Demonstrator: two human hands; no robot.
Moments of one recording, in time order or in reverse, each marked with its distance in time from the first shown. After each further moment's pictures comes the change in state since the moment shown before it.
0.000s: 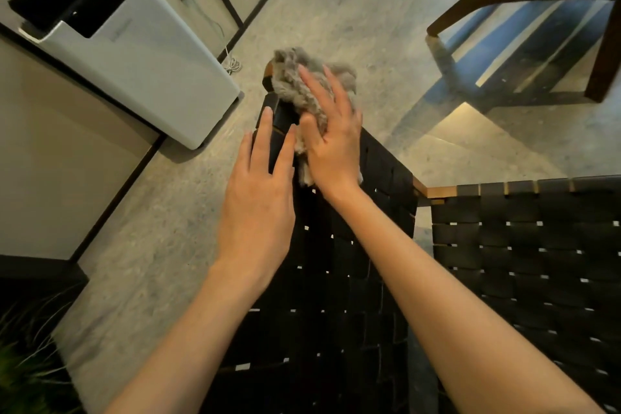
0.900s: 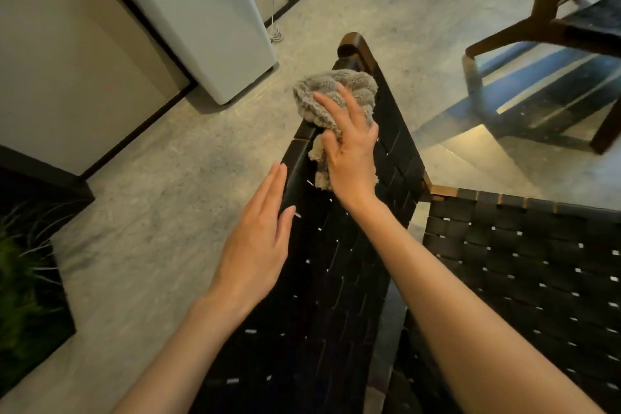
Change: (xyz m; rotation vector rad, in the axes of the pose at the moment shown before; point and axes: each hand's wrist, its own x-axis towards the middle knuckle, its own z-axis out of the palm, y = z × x) left_hand -0.143 -0.022 -0.018 -0.530 -0.040 -0.245; right_hand -0.079 -0.077 -0.013 -0.124 -0.314 0.009
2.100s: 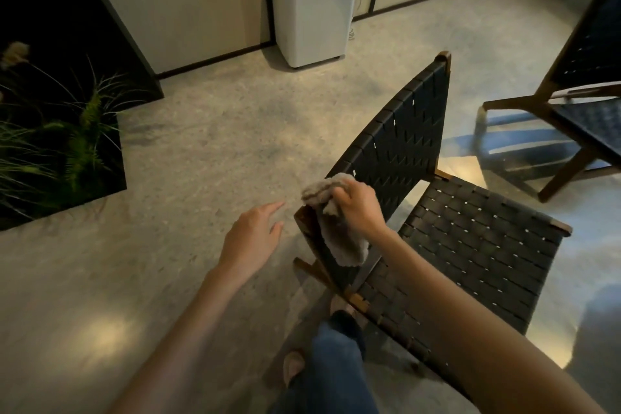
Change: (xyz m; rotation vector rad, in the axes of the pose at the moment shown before) left_hand -0.378 -0.051 -0.135 -0.160 0.070 -0.395; right_hand -0.321 -0.219 -0.002 -0.238 -0.632 0.241
